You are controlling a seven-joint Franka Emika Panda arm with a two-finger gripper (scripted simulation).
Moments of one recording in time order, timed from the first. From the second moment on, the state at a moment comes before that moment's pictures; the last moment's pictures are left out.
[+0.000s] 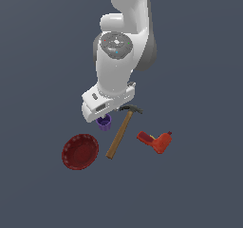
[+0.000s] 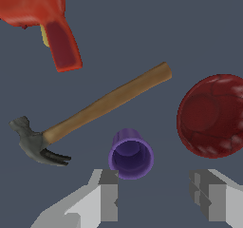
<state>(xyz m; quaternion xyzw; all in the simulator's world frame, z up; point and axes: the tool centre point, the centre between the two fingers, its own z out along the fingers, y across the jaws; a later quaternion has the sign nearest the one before) 0.013 -0.048 0.205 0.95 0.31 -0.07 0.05</state>
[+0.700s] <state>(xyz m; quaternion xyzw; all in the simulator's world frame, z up) 0.009 -0.075 0.142 0.86 0.49 -0.11 0.04</state>
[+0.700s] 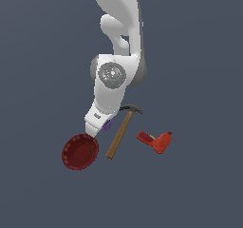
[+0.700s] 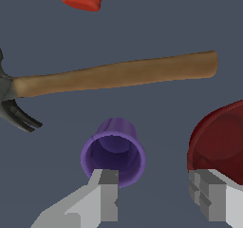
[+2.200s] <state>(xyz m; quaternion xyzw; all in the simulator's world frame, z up) -0.003 -0.096 0.075 0.78 0.61 -0.14 0.03</state>
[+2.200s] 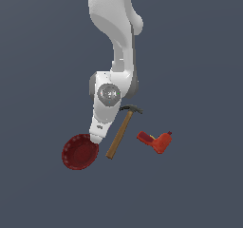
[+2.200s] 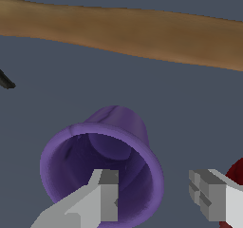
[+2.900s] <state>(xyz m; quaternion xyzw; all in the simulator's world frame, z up) -0.004 -0.097 0.070 0.78 0.61 -0.14 0.03</state>
